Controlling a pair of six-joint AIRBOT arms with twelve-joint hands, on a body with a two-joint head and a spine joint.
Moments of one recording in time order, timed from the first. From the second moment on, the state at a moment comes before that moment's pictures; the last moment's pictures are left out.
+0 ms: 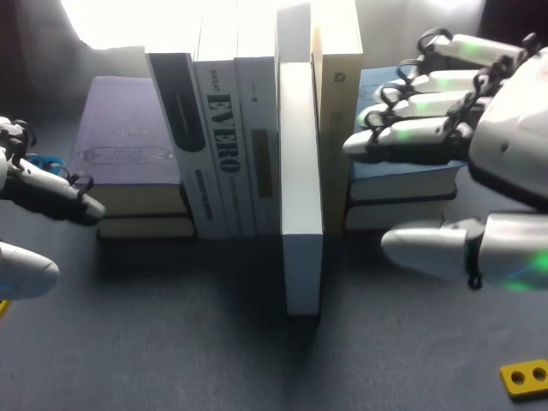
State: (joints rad) left arm -0.14 -0.43 0.76 3.00 -0.85 -1.76; right arm -0.36 -0.65 0.61 -0.01 0.44 -1.17
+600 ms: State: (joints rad) left arm -0.15 -0.43 0.77 3.00 -0.84 -1.76; right arm -0.33 -0.68 0.71 -0.15 0.38 -0.98
